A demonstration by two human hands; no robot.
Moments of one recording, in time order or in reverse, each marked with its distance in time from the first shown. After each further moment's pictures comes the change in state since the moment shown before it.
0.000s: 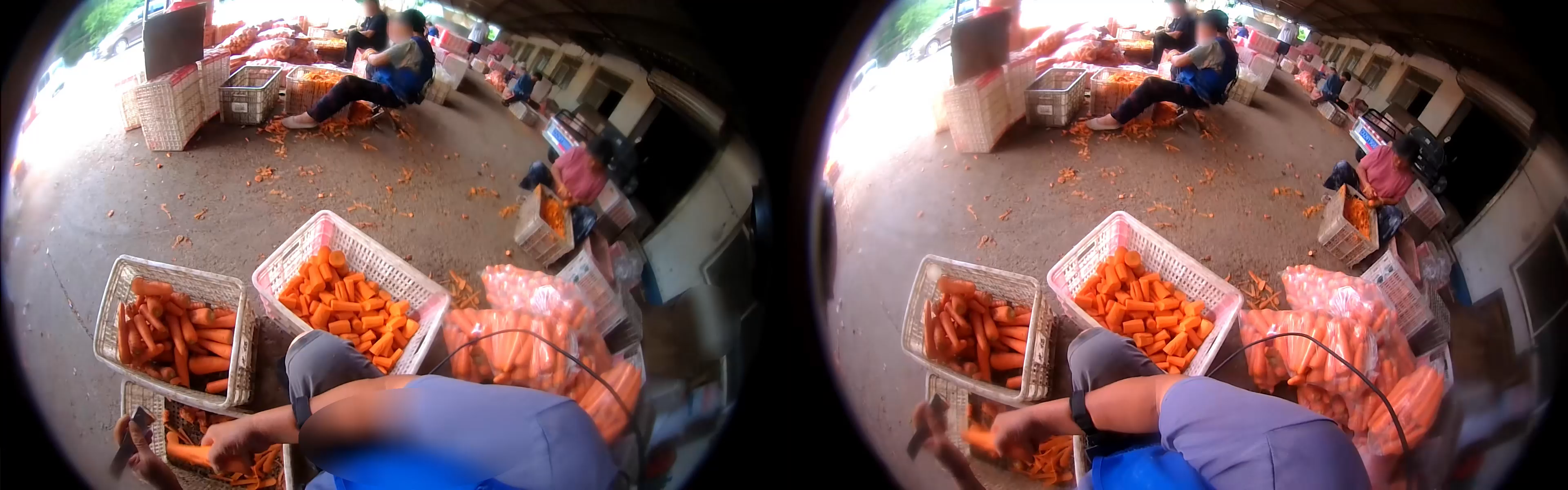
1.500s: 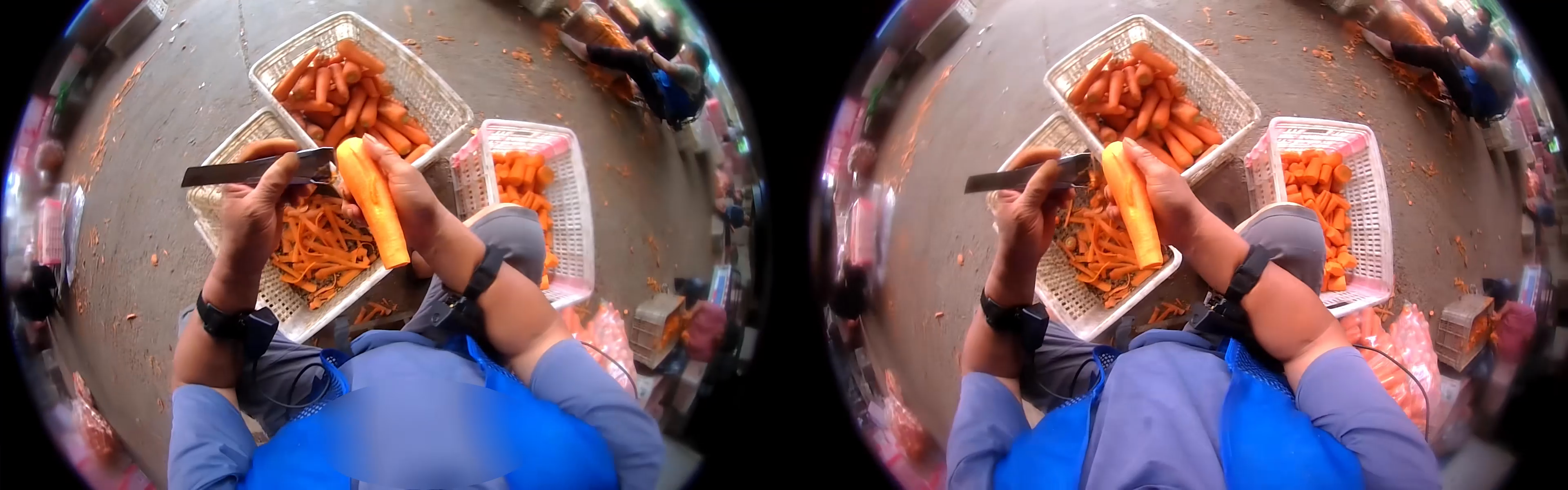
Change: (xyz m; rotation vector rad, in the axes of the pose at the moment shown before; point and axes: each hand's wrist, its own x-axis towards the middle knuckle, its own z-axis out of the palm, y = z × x) left_hand -0.020 0.025 0.020 -0.617 -0.090 -0.013; right_hand -0.008 -0.045 -0.015 0.460 0.179 -0.274
